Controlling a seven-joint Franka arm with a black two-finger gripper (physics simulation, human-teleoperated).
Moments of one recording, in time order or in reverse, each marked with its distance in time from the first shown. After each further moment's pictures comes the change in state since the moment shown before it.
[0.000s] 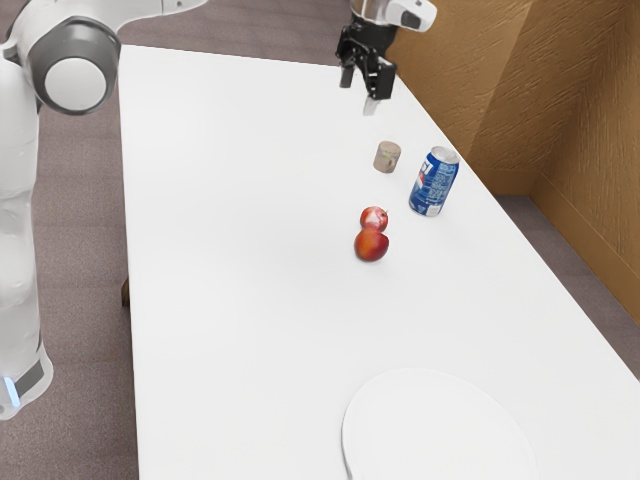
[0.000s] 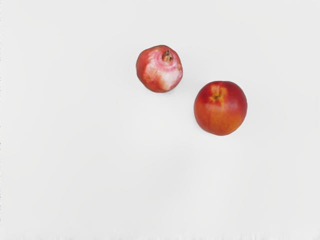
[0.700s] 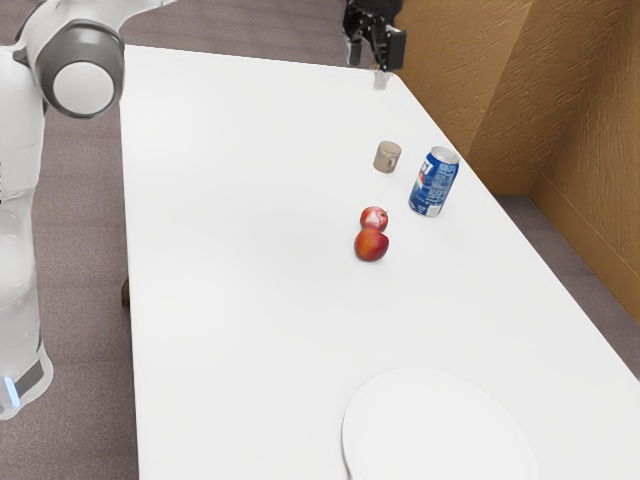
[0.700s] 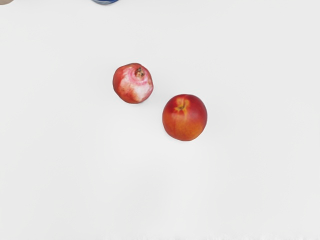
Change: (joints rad) arm -0.003 0.029 -0.010 0.199 -0.046 -0.124 -0.038
